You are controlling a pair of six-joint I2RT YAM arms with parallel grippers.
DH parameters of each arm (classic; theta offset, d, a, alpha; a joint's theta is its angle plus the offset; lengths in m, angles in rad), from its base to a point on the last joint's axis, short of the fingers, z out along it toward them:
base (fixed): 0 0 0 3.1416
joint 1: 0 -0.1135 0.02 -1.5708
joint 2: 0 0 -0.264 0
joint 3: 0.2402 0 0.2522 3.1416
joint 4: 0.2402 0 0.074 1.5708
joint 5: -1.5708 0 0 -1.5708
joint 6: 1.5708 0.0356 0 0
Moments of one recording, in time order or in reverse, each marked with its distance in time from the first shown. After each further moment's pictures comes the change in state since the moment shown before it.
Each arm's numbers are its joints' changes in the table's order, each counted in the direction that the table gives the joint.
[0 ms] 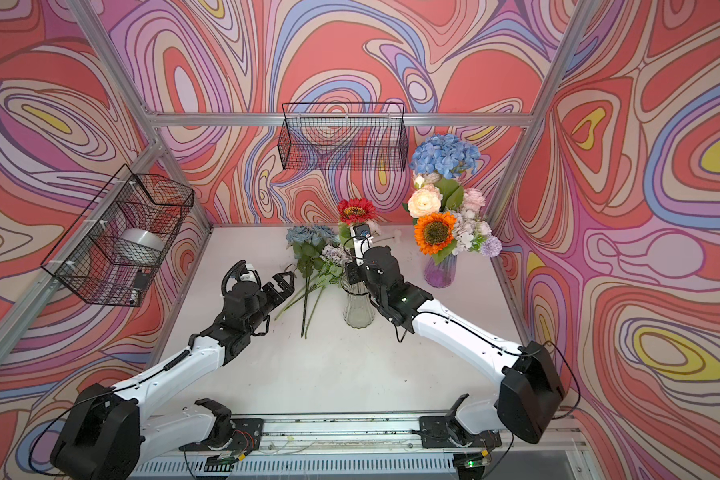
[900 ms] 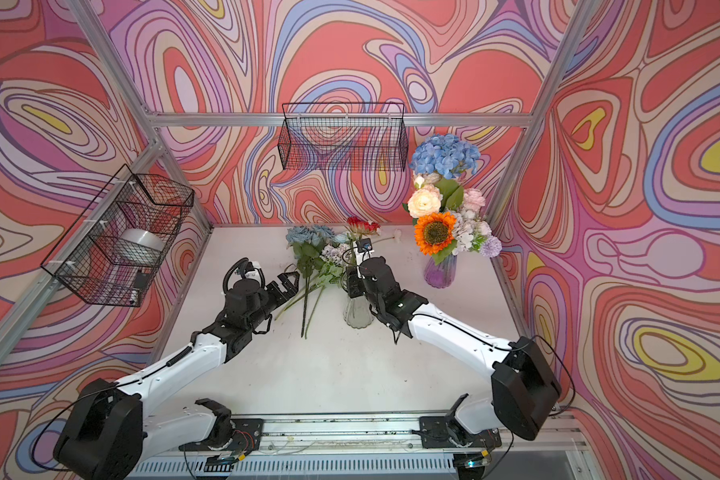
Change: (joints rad) left arm 0.000 -0.027 0.019 -0.014 -0.085 0.035; right arm 0.000 -0.005 -0.075 0.080 0.038 0.153
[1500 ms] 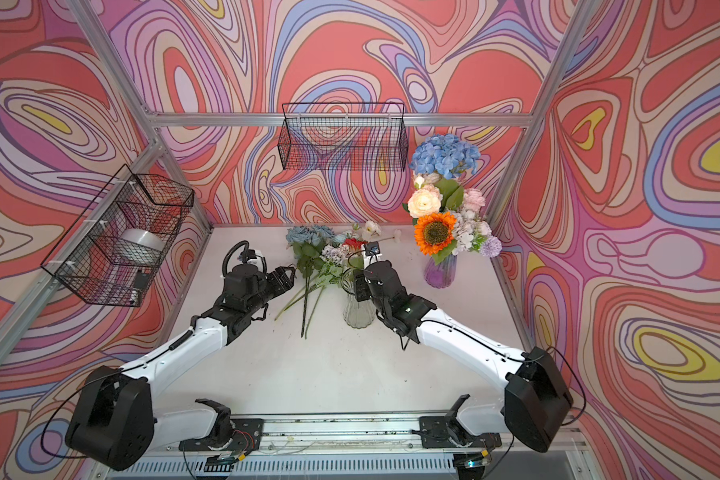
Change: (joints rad) left arm -0.079 -0.114 0.169 0.145 -0.098 0.169; right arm 0.000 0.068 -0.043 0.047 -0.066 -0.002
